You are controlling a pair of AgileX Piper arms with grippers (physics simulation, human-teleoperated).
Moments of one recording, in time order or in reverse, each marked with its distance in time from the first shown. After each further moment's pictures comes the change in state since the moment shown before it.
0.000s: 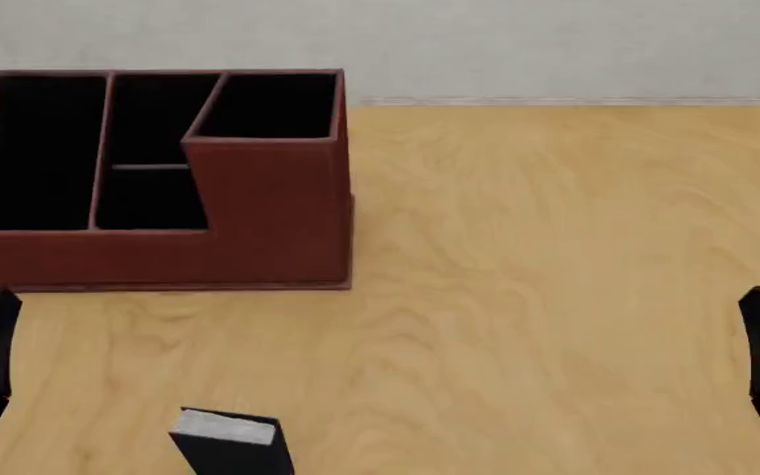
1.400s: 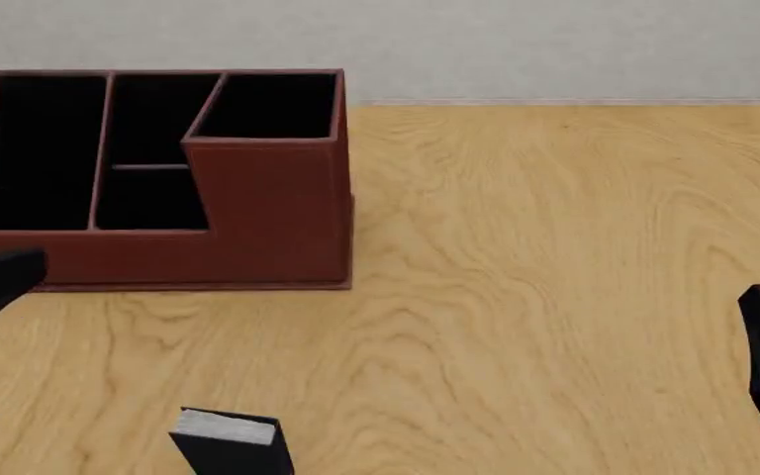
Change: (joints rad) left arm -0.265 0.446 -0.657 0.756 0.170; right arm 0.000 0.009 -0.006 -0.002 0.000
